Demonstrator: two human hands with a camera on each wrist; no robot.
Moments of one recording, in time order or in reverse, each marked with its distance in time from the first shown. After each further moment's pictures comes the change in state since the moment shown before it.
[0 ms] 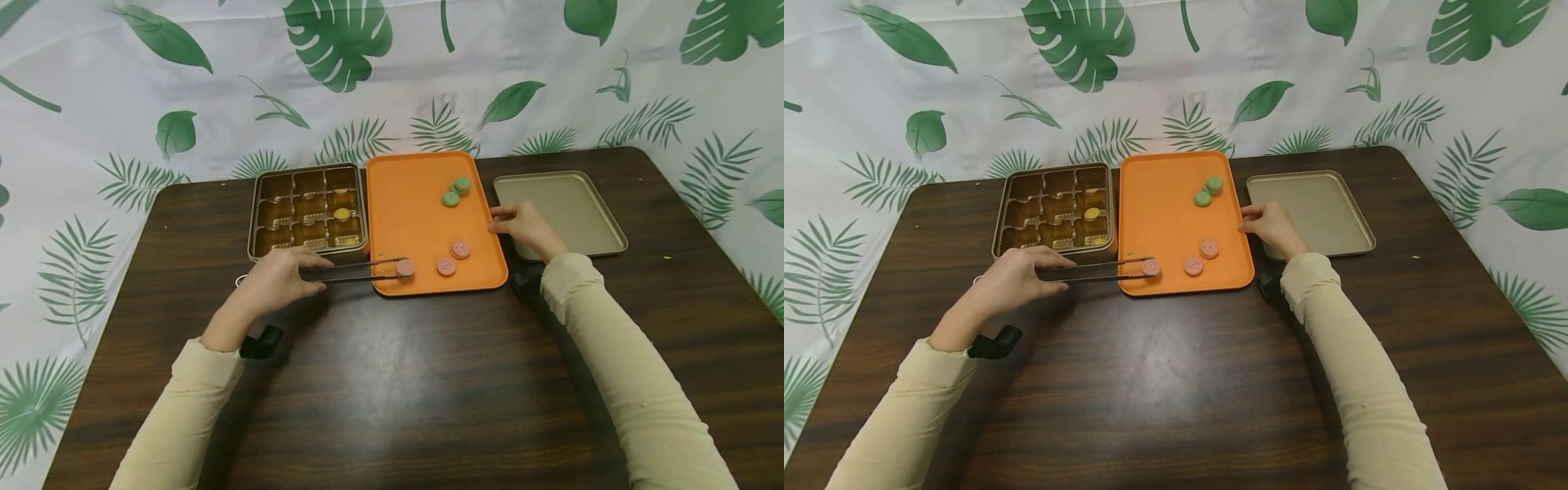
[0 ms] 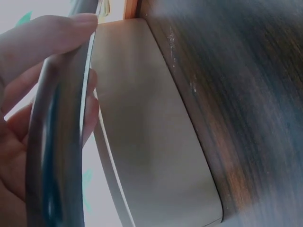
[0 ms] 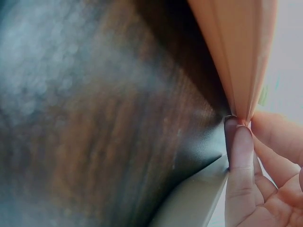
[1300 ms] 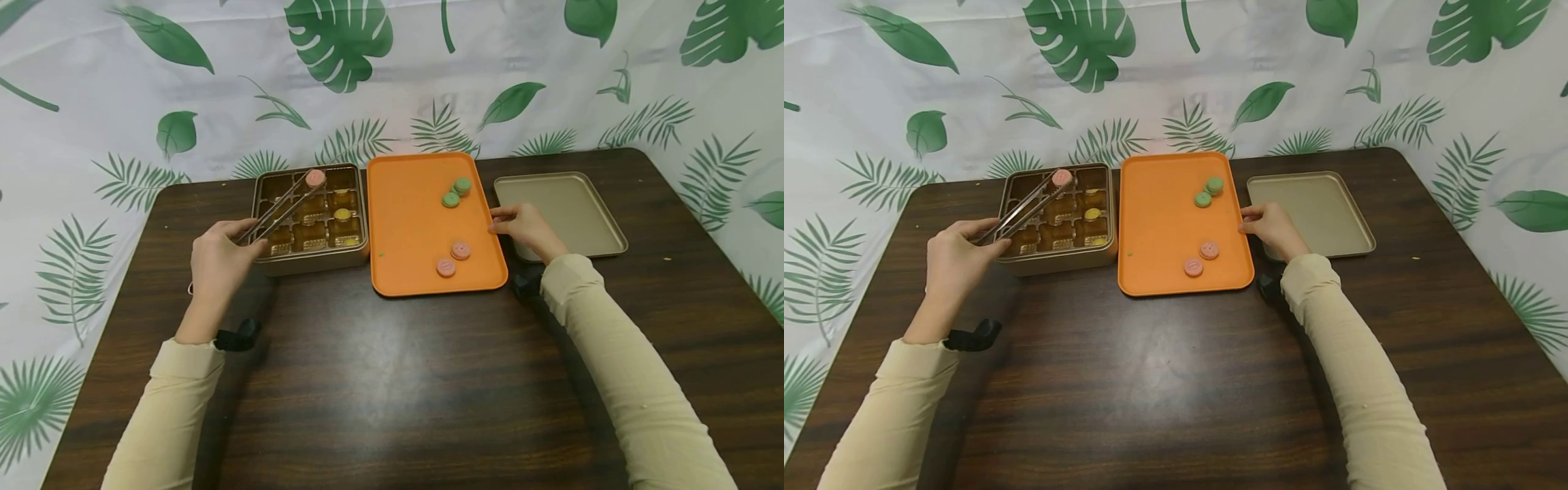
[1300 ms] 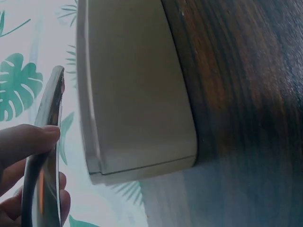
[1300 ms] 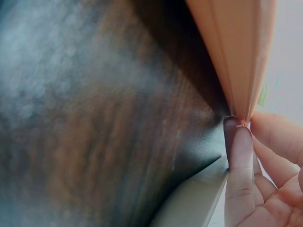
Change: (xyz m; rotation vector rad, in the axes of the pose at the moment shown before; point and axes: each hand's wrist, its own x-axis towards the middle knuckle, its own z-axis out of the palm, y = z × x) left_hand -0.013 -0.032 -0.022 -0.093 0.601 -0.464; right_hand -0.002 -0.001 -0.001 0.007 -0.002 0.002
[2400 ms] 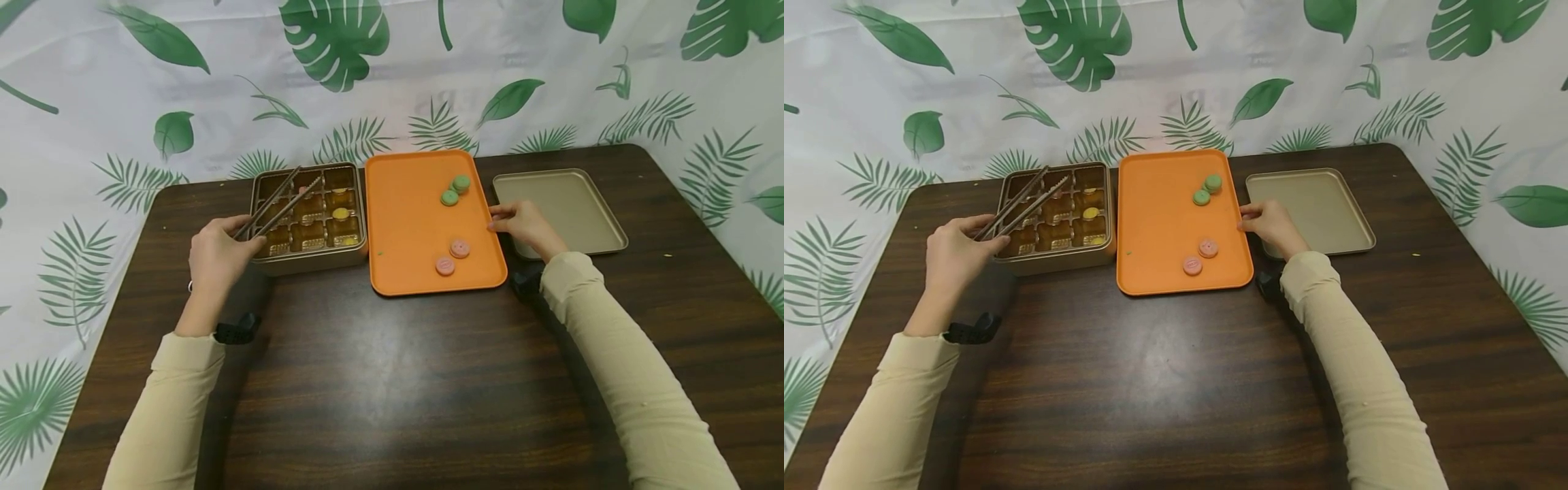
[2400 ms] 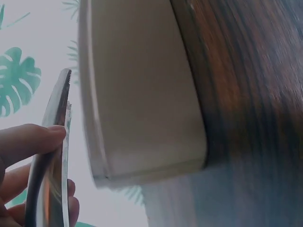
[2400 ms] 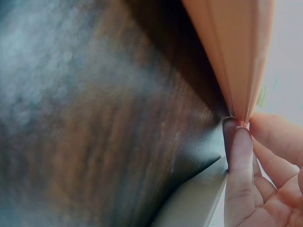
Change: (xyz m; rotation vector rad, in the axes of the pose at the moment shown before) left_hand 0.012 0.000 0.000 0.066 -0.114 -0.123; right_hand 0.000 -0.001 -0.002 -0.013 -0.012 -0.015
